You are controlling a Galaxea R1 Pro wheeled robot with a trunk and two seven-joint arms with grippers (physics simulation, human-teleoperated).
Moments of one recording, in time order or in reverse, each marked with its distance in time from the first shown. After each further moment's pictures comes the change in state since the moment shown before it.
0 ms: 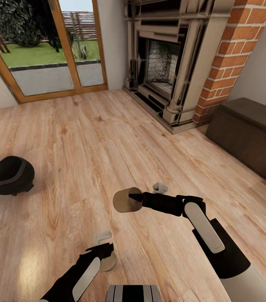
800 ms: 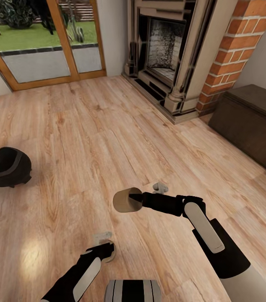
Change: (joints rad) left arm 0.000 -0.003 -0.003 0.001 -0.001 0.000 0.003; right arm 0.000 0.000 0.000 0.003 -0.002 0.000 0.000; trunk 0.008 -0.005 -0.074
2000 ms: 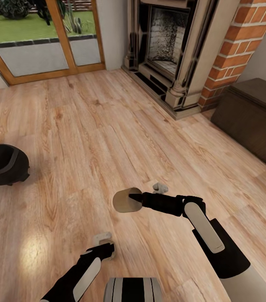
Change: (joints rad) left arm 0.000 0.000 -0.001 0.001 0.003 0.000 -0.004; right arm 0.000 0.000 0.000 0.000 0.001 0.001 0.000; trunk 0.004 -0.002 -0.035
